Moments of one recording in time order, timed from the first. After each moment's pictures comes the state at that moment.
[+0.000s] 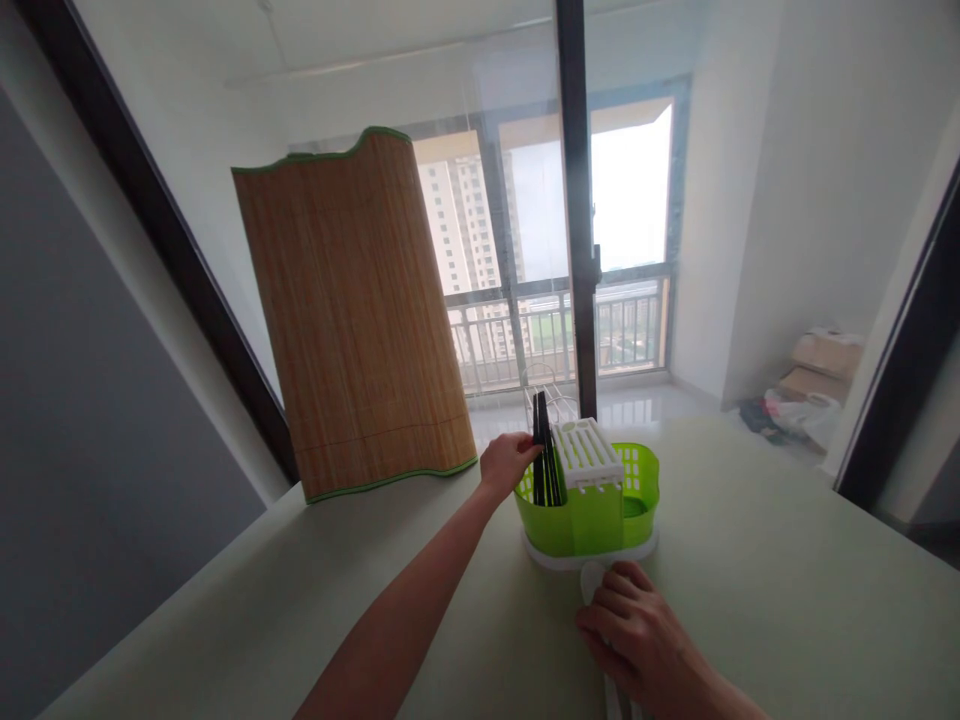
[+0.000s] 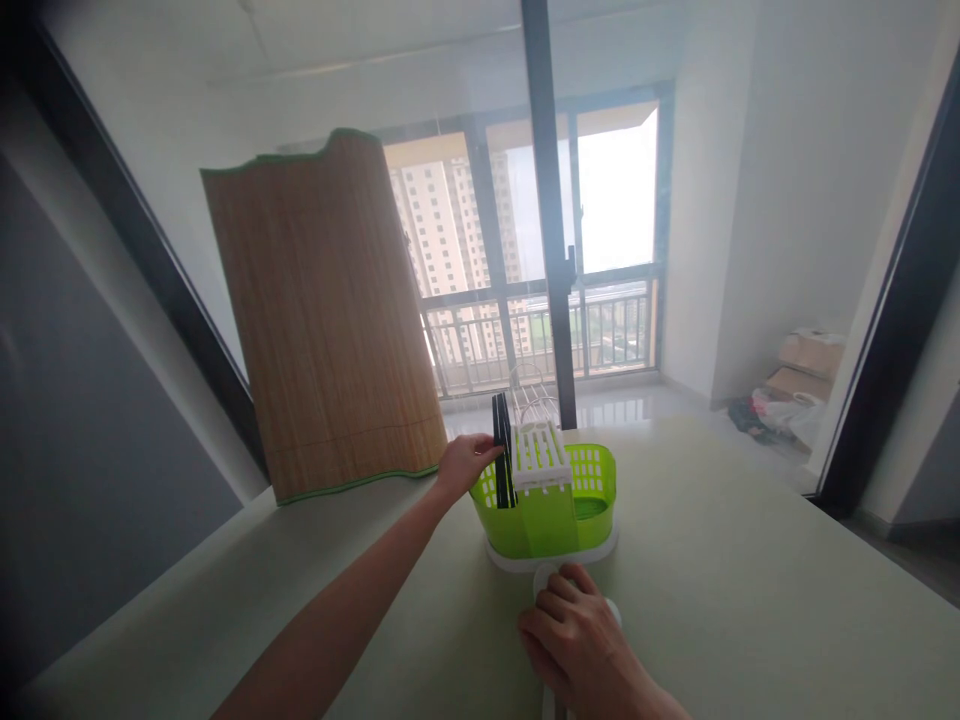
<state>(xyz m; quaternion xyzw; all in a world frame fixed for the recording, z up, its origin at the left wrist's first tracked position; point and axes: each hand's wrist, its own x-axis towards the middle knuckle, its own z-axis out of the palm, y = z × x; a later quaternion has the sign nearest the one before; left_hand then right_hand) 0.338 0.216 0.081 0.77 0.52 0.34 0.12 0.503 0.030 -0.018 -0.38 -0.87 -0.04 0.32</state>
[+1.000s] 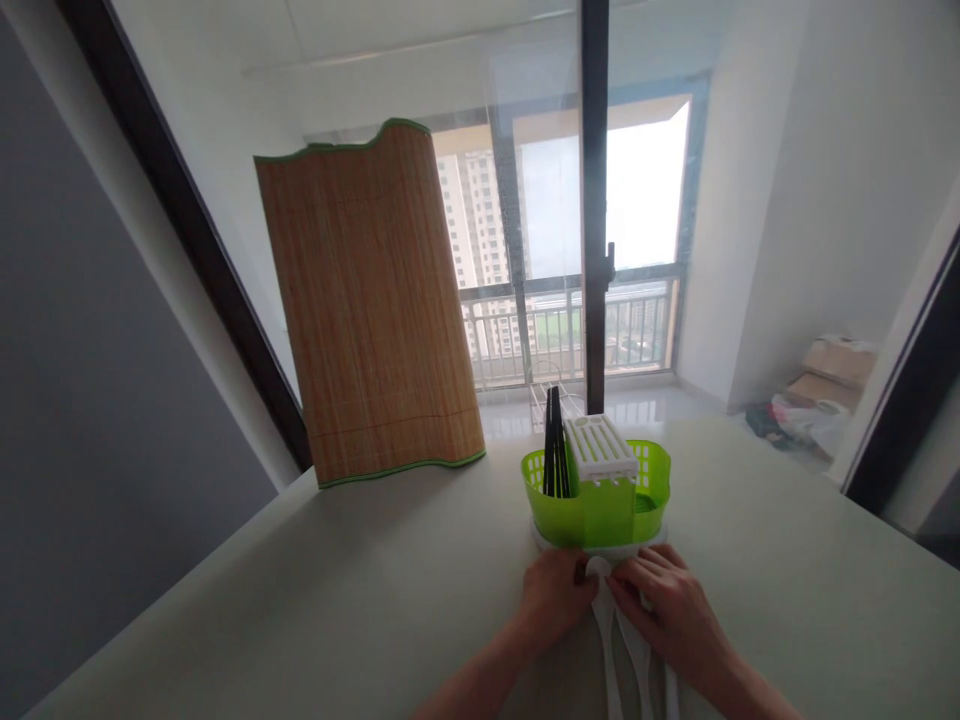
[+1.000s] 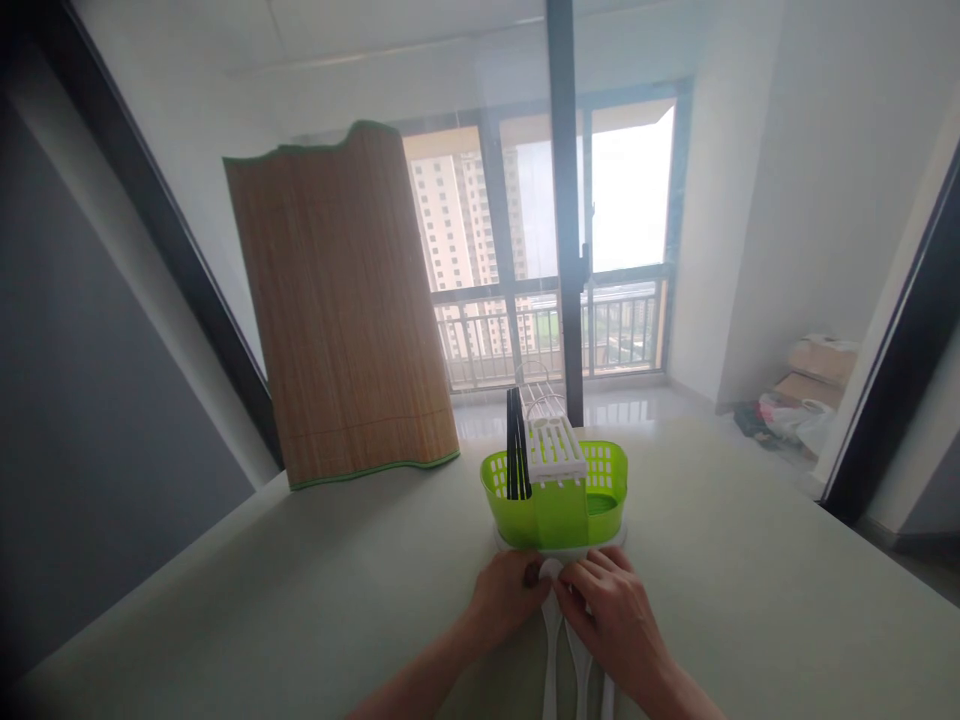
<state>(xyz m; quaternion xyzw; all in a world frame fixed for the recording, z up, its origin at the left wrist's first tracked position) 0.358 0.092 -0.020 0.81 0.54 0.15 0.17 0.526 0.040 -0.025 -0.47 -0.80 -0.05 0.36</state>
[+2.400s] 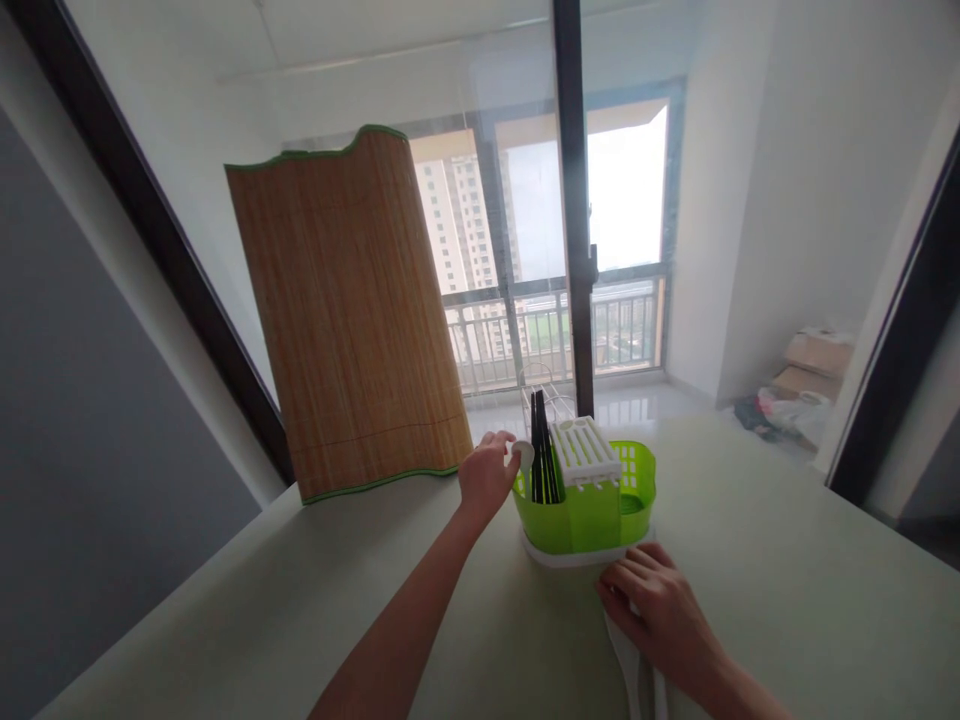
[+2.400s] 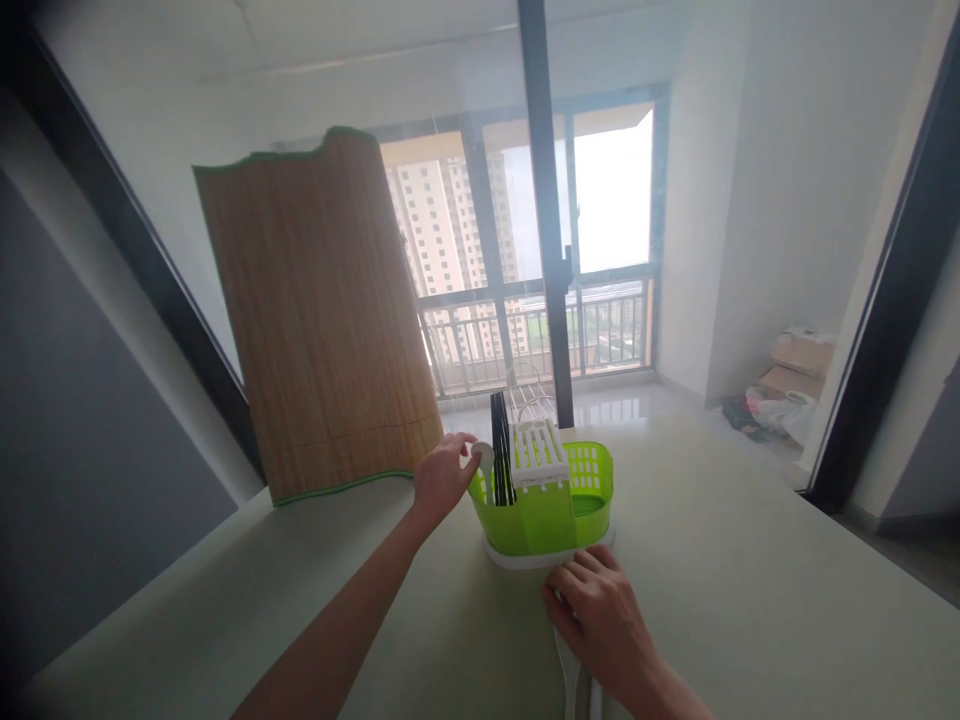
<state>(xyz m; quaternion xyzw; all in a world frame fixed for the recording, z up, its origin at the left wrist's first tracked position) 0.318 0.185 0.080 0.77 0.54 0.31 -0.11 0.525 0.039 -0.020 -0.46 -0.81 -0.04 0.36</state>
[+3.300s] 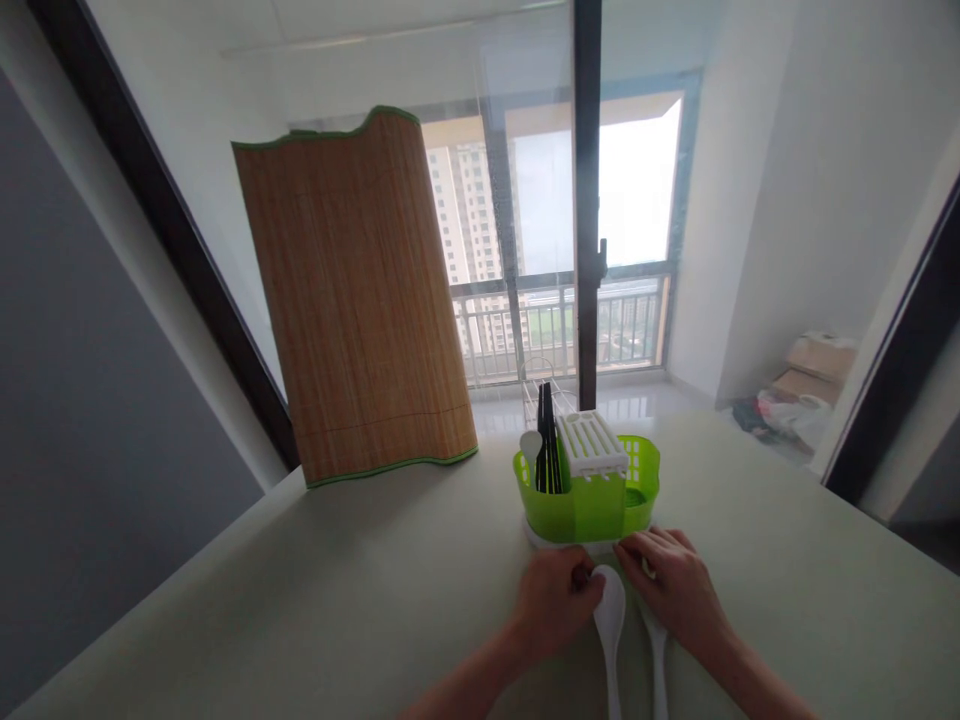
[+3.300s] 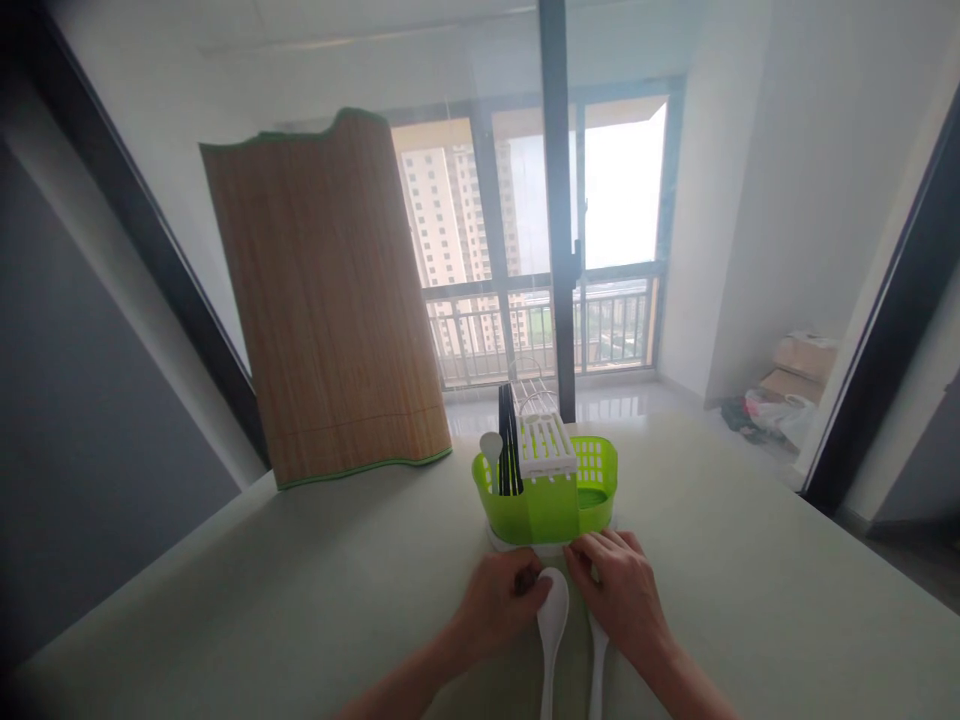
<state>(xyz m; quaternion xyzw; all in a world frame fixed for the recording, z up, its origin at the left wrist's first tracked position) 0.358 0.073 -0.007 0.81 0.45 0.28 0.25 0.546 0.048 -0.027 -0.56 -0.74 -0.04 0.37</state>
